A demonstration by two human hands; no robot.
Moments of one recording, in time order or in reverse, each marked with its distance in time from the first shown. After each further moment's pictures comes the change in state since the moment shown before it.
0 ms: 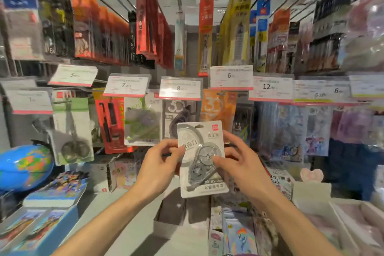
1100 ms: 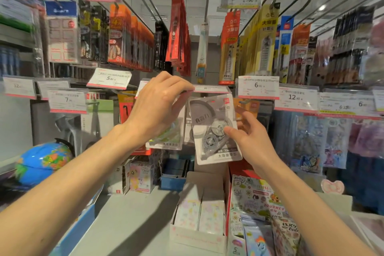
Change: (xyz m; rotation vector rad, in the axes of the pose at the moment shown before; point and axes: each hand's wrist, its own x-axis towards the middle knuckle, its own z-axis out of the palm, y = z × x) left_hand 0.083 0.065 -0.090 0.846 0.226 0.996; right_hand 0.050 -0.043 0.029 -0.128 0.164 -0.088
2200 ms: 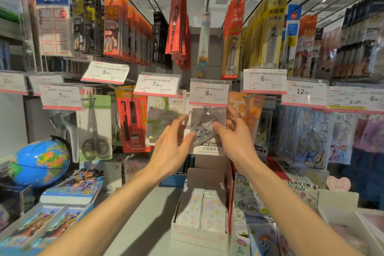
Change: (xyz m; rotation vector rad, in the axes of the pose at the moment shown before) left_hand -0.081 0.036 0.065 -0.474 -0.270 -0.695; right_hand 0.023 0.029 0.046 0.072 0.071 0.032
